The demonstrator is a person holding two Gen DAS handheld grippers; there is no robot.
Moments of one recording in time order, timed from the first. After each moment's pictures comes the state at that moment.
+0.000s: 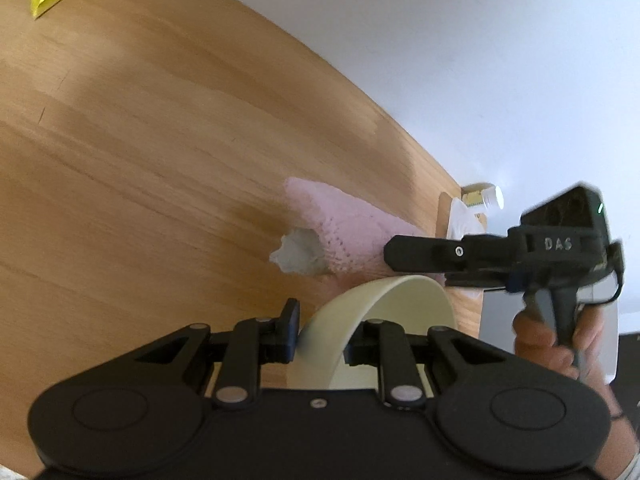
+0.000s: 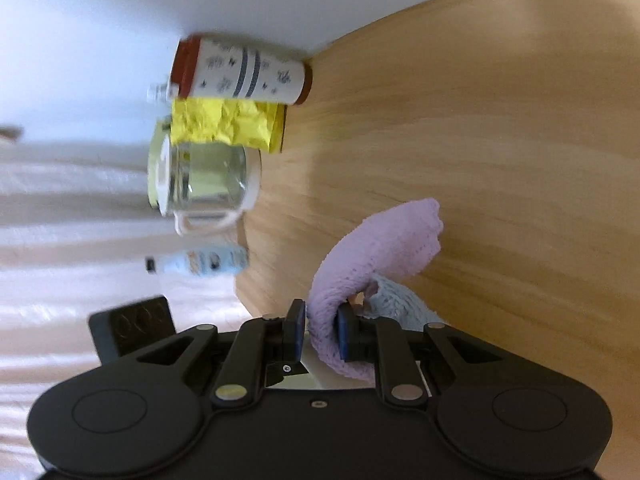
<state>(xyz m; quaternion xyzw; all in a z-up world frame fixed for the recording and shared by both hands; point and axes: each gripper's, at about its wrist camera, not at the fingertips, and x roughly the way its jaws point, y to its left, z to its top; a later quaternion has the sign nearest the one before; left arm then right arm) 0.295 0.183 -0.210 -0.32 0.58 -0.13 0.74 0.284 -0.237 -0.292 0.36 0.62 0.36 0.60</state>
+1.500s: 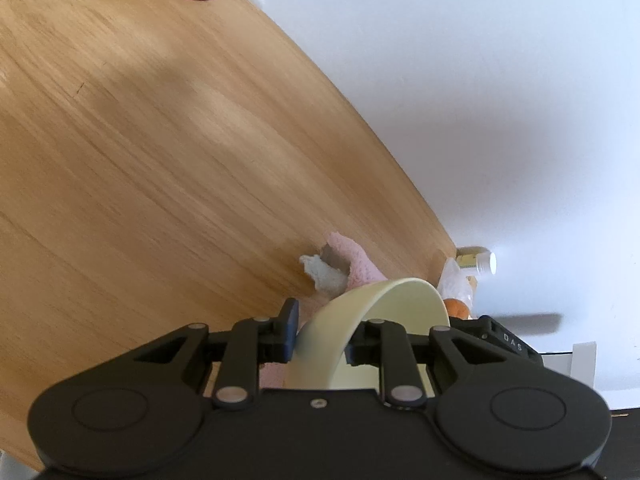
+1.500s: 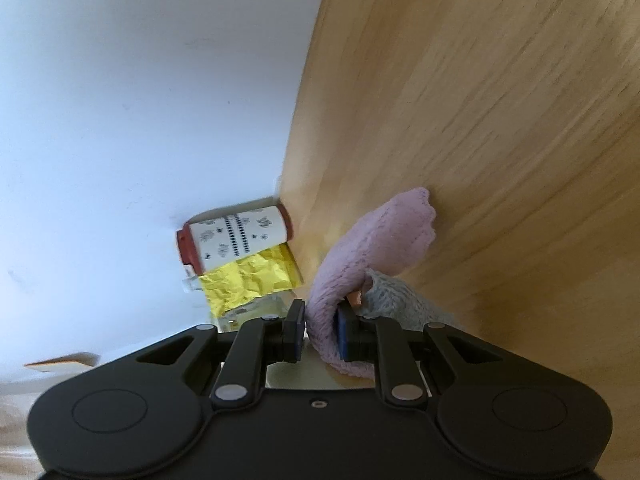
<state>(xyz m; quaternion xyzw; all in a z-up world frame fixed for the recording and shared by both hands) 0.293 0.177 -0.196 -0.40 0.53 -0.07 0.74 0.211 -0.271 -0.339 0.61 0.49 0.19 0.59</state>
